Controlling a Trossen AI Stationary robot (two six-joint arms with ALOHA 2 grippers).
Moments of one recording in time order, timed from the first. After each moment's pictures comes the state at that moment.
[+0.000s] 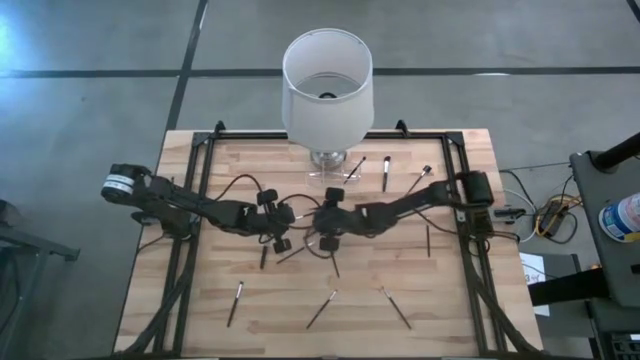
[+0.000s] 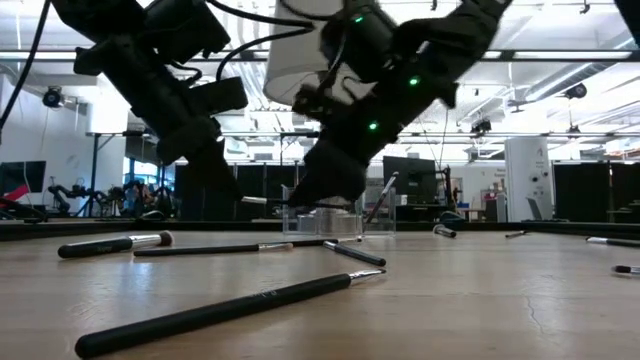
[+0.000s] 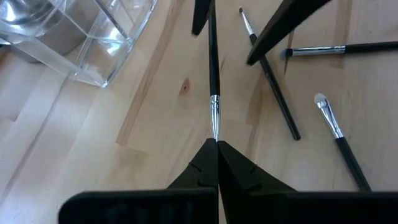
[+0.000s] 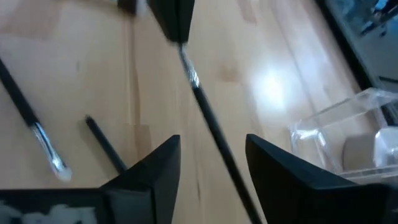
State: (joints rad) left arm -0.13 1.44 0.68 -0.13 -0.43 -0.23; right arm 0.06 1.99 1.13 0.13 0.42 -0.13
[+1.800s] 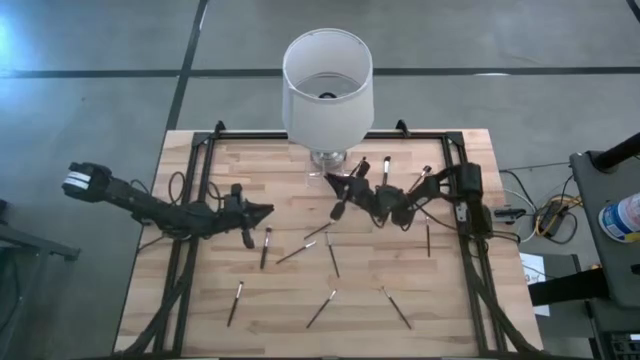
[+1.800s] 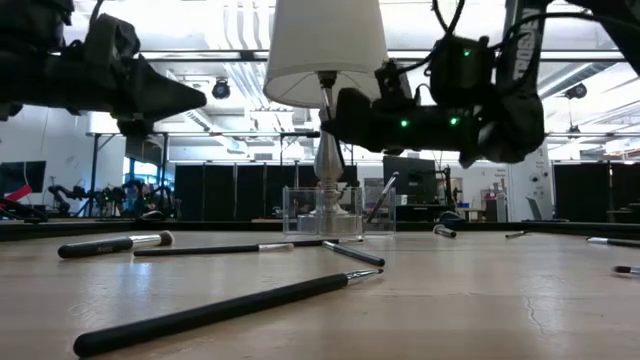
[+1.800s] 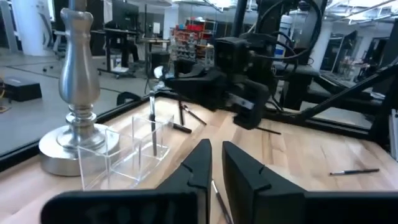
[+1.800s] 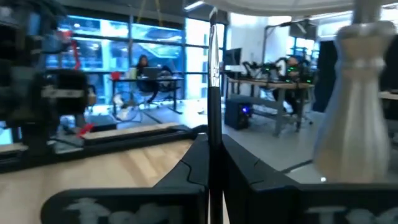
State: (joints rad) left arm -0.23 0.91 0.05 0.92 -0.52 -0.13; right arm -0.11 2.04 0.68 1.56 0.43 -0.08
